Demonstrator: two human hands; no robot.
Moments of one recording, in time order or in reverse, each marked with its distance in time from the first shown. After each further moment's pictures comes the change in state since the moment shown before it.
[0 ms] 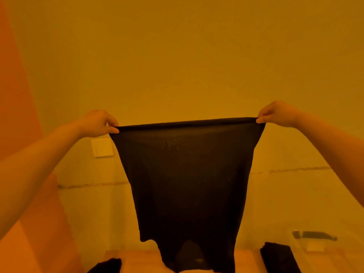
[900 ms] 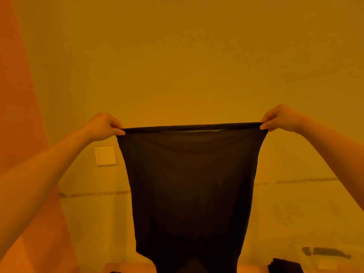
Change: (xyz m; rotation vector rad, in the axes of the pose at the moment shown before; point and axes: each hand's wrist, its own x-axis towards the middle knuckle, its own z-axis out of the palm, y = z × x) left_hand 0.017 0.000 -0.001 -0.154 0.073 -0.147; right_hand 0.019 -0.003 -0.005 0.291 0.034 0.117
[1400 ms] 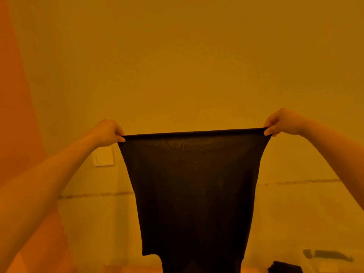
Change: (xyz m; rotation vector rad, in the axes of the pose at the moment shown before) left_hand 0.012 0.002 0.025 0.126 -0.109 -0.058; right_hand 0.012 0.019 0.001 -0.146 -0.057 -0.002
